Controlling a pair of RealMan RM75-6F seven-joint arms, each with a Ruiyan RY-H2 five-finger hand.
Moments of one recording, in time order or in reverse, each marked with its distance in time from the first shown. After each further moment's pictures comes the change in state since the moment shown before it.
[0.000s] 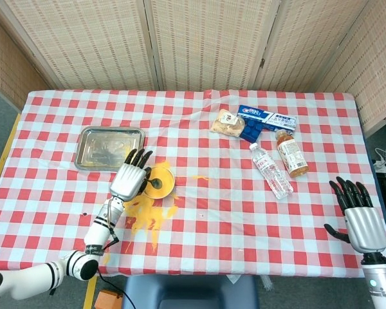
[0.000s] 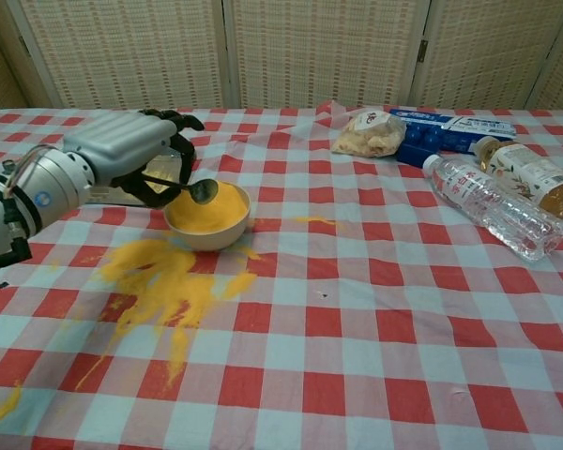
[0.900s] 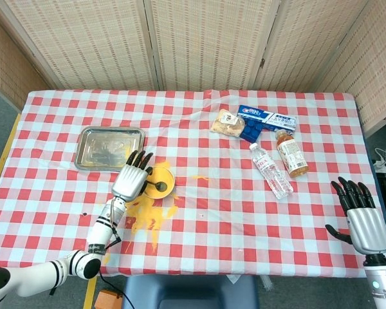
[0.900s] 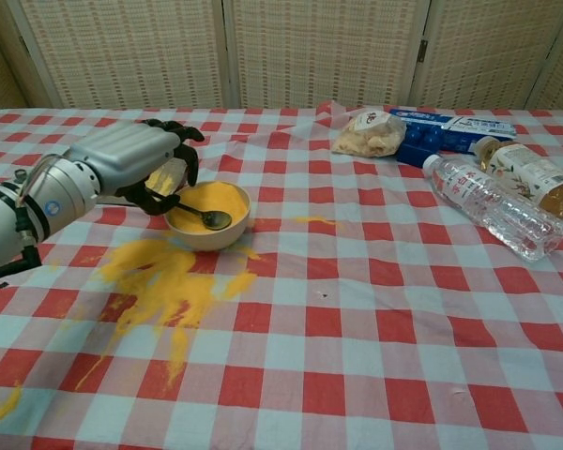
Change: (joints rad) left arm -0.025 -0.001 0.044 0.028 -0.043 0.012 0.017; right arm -0.007 0.013 -0.003 -0.011 -0.008 0.012 0.014
